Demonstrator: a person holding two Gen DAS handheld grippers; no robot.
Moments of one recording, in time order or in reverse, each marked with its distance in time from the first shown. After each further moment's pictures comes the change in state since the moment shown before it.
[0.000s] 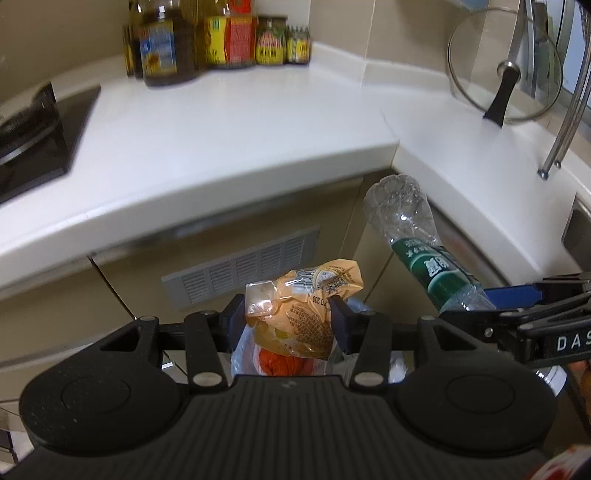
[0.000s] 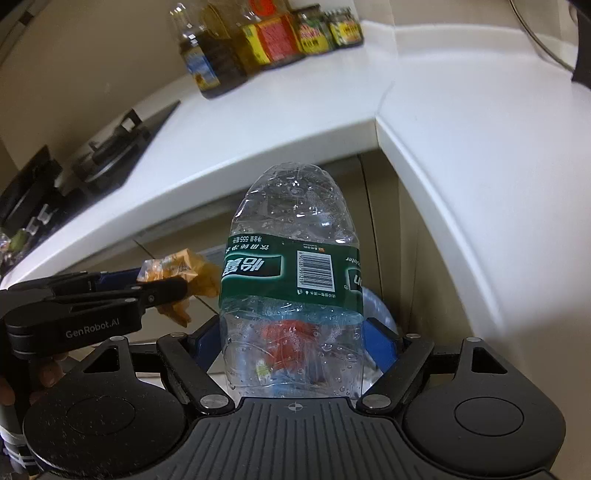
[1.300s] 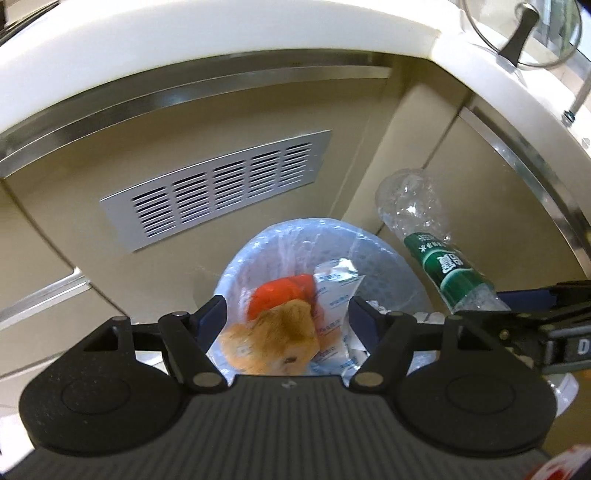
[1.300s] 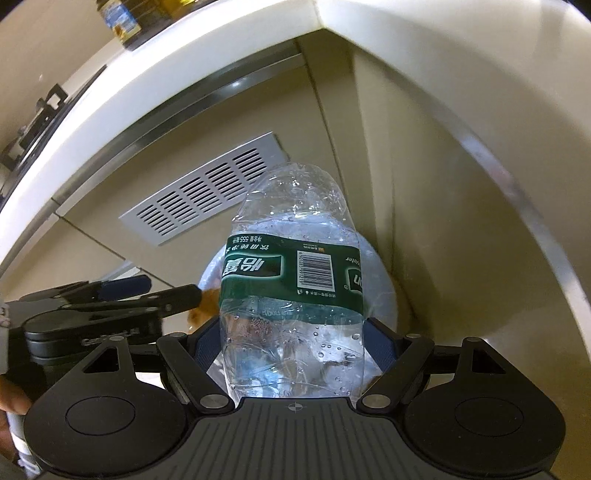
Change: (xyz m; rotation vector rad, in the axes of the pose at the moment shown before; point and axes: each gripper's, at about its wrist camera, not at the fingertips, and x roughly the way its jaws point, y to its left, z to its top) left arm 0.104 0.029 -0.042 -0.010 0.167 -0.084; right arm 0.075 -0.028 -0.038 0.135 0.118 -0.098
